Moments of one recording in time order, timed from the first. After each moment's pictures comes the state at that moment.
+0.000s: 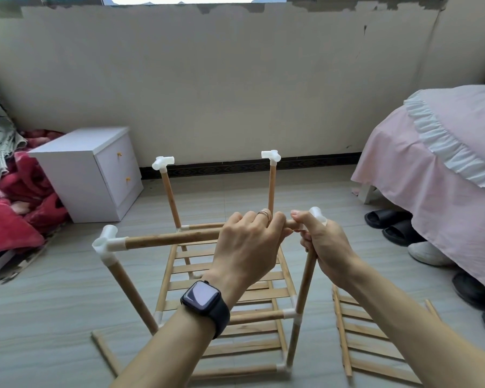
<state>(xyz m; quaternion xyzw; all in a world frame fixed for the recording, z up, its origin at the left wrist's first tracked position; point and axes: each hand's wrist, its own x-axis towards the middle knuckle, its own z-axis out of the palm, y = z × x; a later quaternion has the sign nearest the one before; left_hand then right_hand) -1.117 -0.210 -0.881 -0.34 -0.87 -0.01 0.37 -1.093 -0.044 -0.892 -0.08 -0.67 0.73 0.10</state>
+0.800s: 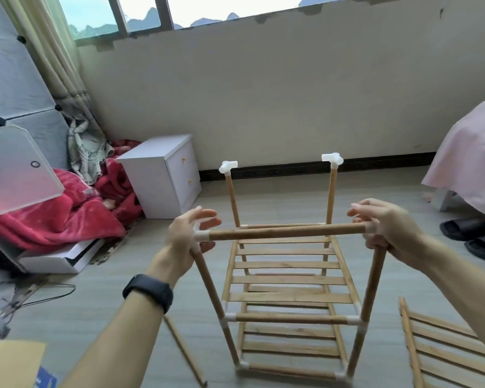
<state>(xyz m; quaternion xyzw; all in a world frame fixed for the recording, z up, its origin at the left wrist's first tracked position) -1.144 -0.407 -0.857 0.09 -0.69 -0.72 -0.03 -1.119 -0.038 -0.867 -0.02 -0.73 0.68 0.01</state>
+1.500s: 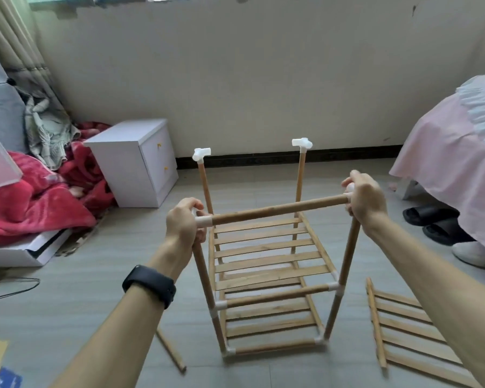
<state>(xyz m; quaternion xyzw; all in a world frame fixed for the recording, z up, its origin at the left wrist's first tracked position) -1.134 -0.366 -0.863 0.11 -0.68 -0.73 0.04 -1.150 -0.042 -0.874 -0.18 -0.76 0.58 0.22</state>
